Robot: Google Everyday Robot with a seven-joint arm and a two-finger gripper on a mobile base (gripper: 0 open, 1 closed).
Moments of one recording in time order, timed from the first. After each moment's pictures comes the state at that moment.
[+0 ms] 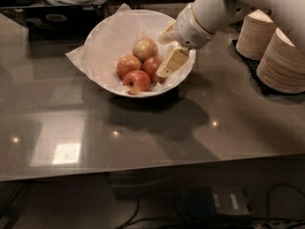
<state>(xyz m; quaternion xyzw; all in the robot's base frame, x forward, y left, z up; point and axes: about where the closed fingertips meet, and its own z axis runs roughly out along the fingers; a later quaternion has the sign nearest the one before) 0.622 -0.044 0.915 -0.67 0.66 0.11 0.32</state>
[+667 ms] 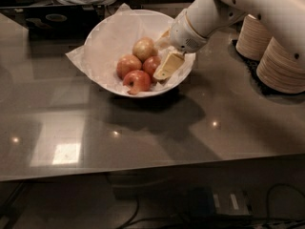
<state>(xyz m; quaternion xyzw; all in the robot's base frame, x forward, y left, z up) 0.626 -0.037 0.899 -0.68 0.66 0.11 0.31</state>
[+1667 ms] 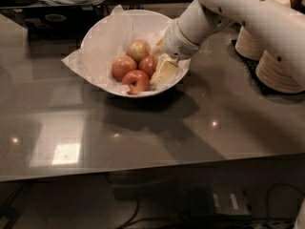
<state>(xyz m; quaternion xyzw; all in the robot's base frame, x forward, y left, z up) 0.626 -0.021 0.871 -0.69 0.66 0.13 0.28</state>
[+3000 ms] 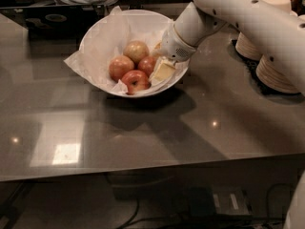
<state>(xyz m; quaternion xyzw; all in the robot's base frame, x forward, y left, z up) 0.626 -0.019 0.860 -0.69 0.66 0.13 0.26</state>
